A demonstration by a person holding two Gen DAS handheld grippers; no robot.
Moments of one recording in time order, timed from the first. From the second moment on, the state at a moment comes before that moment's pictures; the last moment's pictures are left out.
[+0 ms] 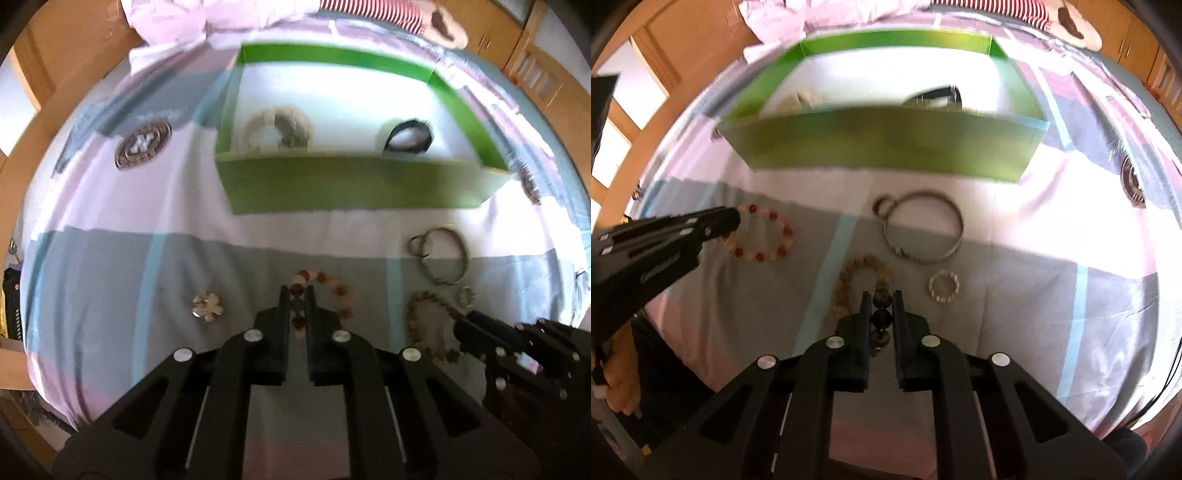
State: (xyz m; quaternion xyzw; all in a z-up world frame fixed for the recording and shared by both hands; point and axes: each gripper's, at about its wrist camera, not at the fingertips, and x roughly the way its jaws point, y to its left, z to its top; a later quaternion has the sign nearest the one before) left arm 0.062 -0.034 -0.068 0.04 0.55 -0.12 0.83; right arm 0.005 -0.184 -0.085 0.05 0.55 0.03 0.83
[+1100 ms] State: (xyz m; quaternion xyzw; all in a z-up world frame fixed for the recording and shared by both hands) left arm 0.154 -0.030 0.015 -0.04 0.50 -0.15 0.85; right arm 0.111 -0.217 0.000 0.08 0.43 0.01 0.90
